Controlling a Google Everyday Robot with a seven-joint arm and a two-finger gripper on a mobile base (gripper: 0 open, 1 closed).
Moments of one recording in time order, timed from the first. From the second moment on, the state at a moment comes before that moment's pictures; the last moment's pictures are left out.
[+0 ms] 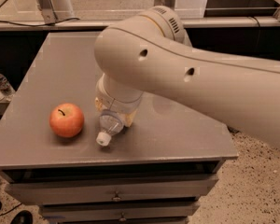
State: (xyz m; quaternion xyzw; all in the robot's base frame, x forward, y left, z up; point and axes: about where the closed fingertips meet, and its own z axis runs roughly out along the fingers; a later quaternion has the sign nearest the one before) arm 0.480 0.072 0.841 -0.96 0.18 -0.14 0.18
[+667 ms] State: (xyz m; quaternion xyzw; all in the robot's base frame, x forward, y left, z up) arm 0.475 0.081 0.839 -0.96 0.18 -0.13 0.19
